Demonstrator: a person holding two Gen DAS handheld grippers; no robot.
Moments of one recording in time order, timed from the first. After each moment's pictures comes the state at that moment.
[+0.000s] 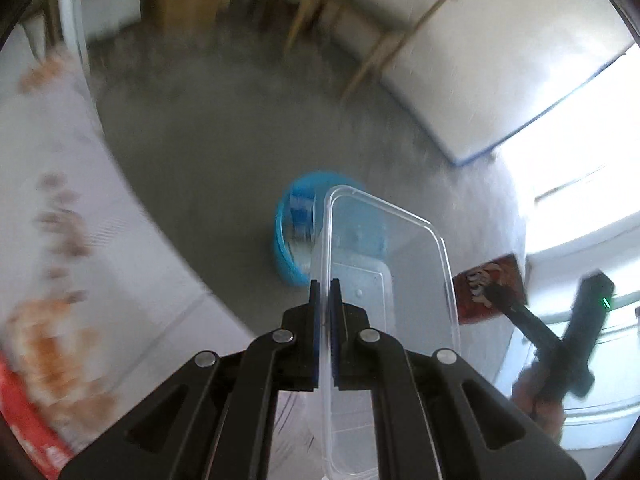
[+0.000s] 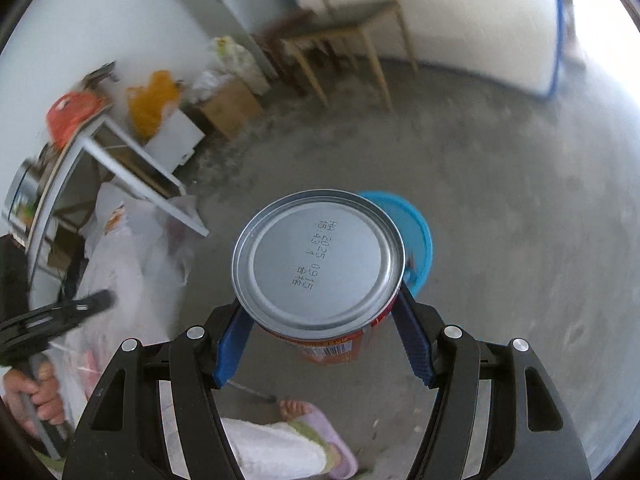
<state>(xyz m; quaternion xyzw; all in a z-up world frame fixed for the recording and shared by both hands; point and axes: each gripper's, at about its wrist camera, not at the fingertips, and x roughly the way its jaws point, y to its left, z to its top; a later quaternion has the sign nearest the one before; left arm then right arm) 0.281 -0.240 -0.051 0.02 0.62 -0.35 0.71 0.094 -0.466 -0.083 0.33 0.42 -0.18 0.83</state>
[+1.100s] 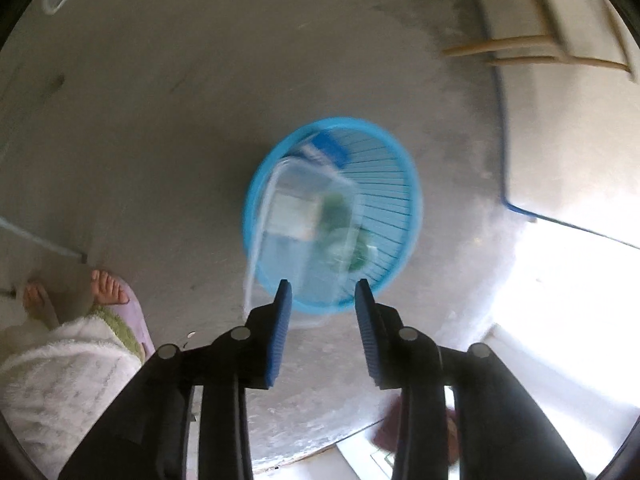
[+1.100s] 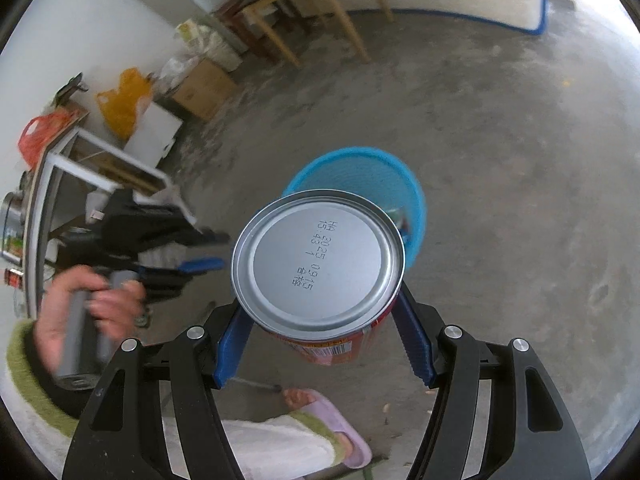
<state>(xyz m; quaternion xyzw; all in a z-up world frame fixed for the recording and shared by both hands) 0.366 -0.349 -0.180 -0.14 0.77 -0.20 0.59 0.115 -0.483 -0.136 0.39 0.45 -0.15 0.79</state>
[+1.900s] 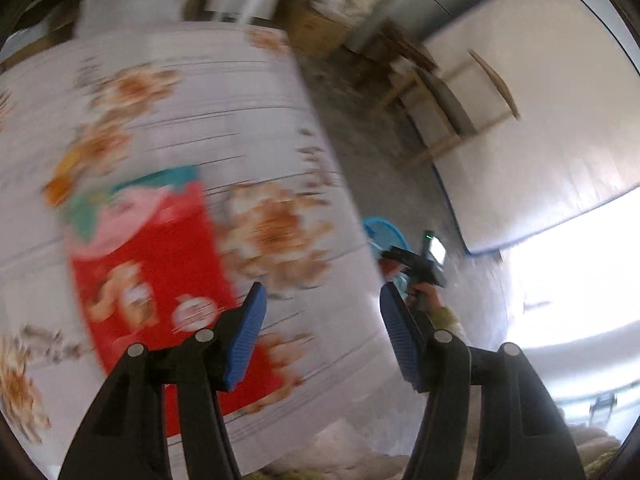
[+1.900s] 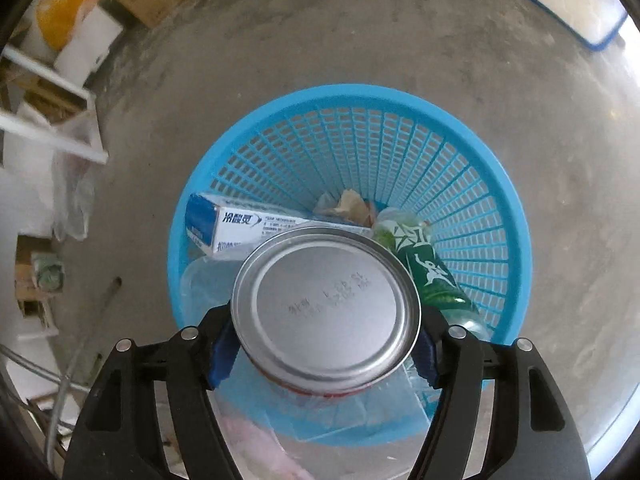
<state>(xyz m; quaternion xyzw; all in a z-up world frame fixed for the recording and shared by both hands) 0.221 0.010 0.014 -0.17 0.56 -0.22 0.78 0.295 -0.500 -0.285 0.25 0.63 -0.18 0.72</state>
